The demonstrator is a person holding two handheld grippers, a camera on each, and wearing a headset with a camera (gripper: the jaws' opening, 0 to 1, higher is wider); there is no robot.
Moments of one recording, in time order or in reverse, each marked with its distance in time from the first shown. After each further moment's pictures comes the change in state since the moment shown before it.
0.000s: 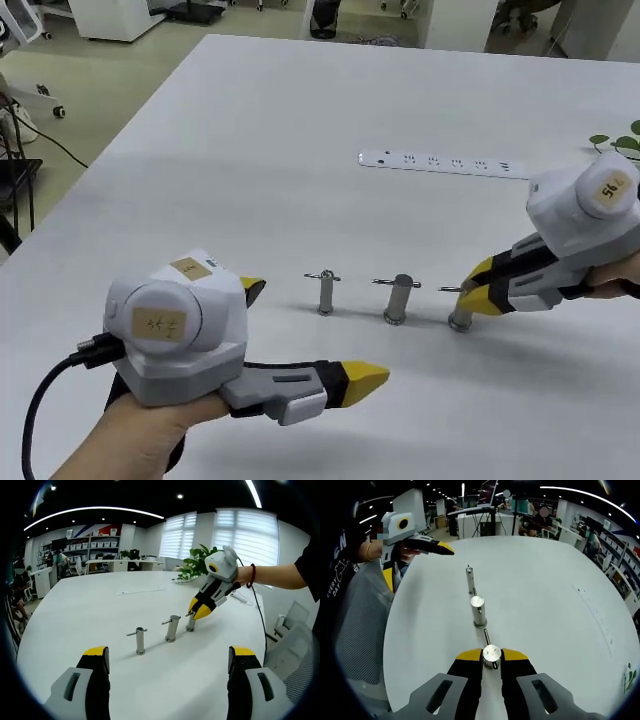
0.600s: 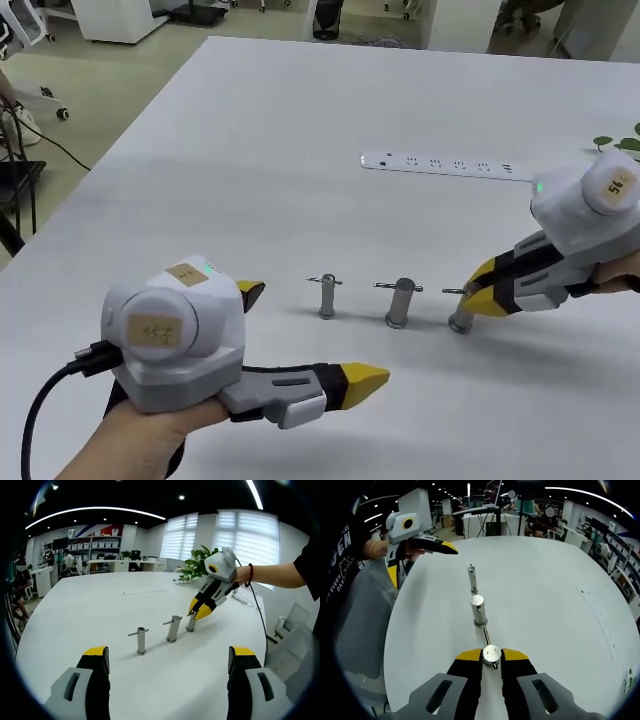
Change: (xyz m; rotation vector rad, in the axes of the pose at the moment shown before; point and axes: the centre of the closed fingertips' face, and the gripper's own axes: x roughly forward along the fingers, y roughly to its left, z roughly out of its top) left arm 0.002 0.002 -0.001 -0.012 -0.007 0.005; right arm 0.001 -0.004 -0.002 -0.030 -0.001 0.047
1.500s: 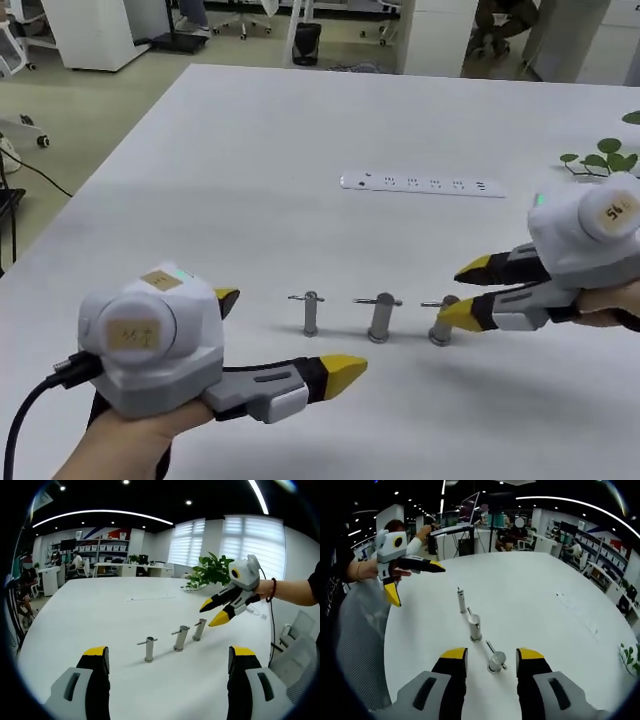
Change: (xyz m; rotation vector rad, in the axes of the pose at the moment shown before) left arm -0.006 0.013 0.018 -0.032 -0.052 0.067; right arm -0.027 0.012 0.023 0.190 -0.162 -0.249
